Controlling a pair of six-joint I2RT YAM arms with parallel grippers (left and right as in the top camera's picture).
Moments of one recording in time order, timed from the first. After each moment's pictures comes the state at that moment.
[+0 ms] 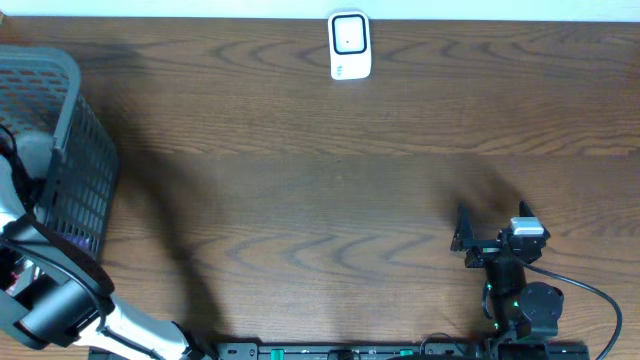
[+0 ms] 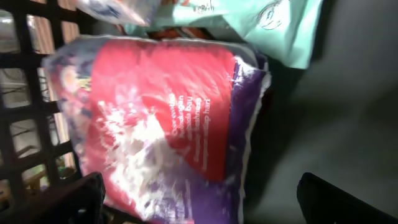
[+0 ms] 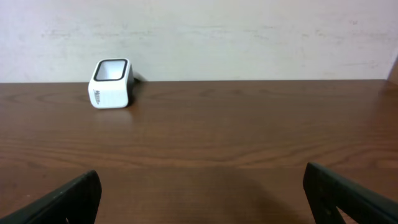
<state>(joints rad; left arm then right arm) 0.73 1.89 1.53 -1.24 -0.34 -0.75 -0.01 0.01 0.01 -0.07 -0.05 0.02</state>
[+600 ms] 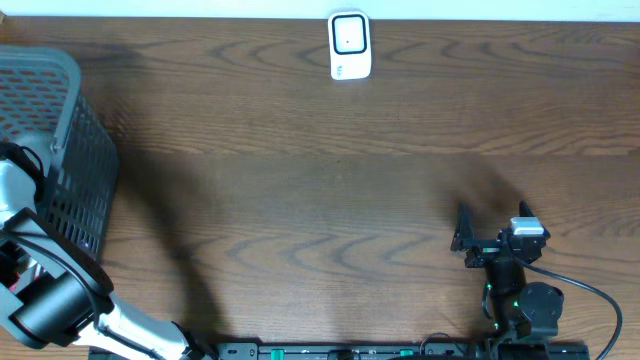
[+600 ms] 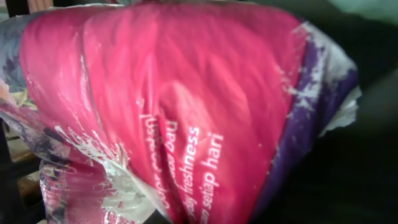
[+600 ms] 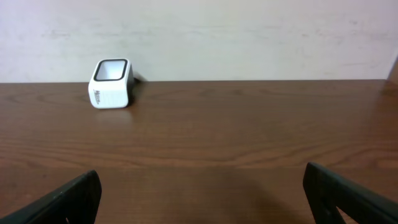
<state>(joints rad) 0.73 1.89 1.33 -1.09 -0.40 -0.74 -0.01 0.01 0.01 -0.07 -0.05 0.02</state>
